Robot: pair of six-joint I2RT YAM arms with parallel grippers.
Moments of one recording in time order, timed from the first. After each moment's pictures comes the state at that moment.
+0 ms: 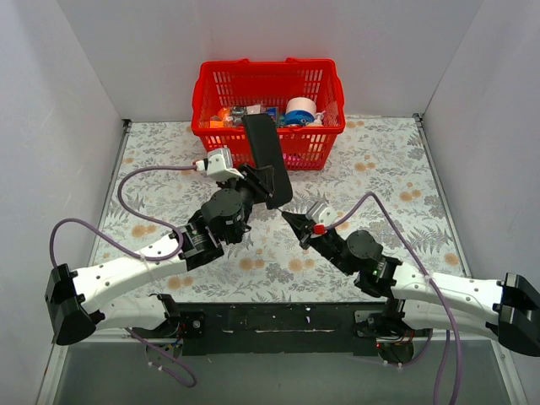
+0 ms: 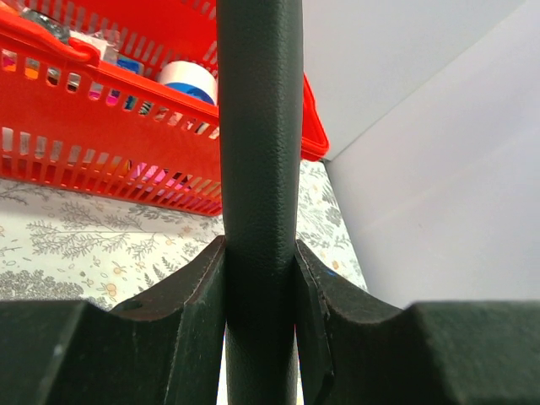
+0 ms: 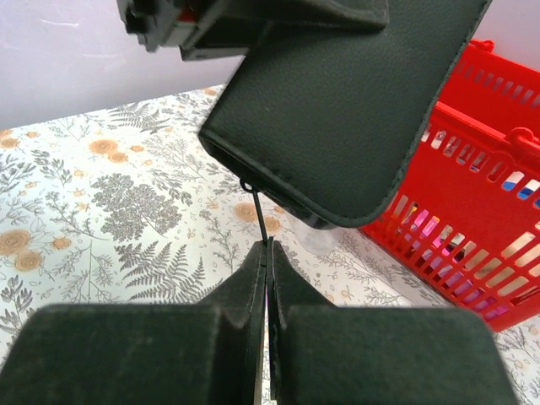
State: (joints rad) left arm -1.05 1.14 0.95 0.23 -0.83 -0.63; right arm 1.15 0.94 0.46 0.62 0.26 -0.19
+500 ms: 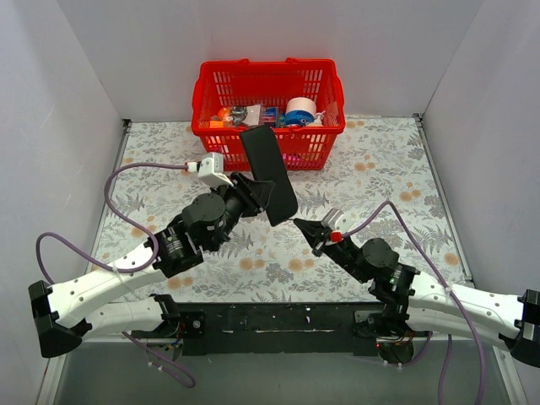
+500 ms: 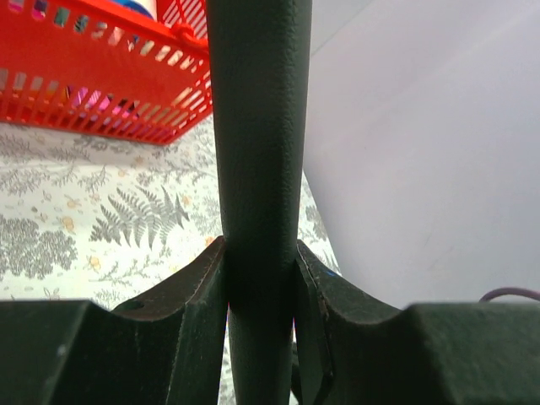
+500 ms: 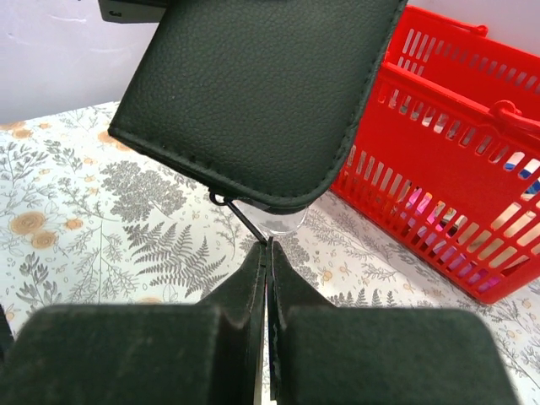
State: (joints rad) left arm -1.05 0.99 0.97 -0.02 -0.59 -0.77; right arm 1.15 0.75 0.39 0.49 0.27 -0.17
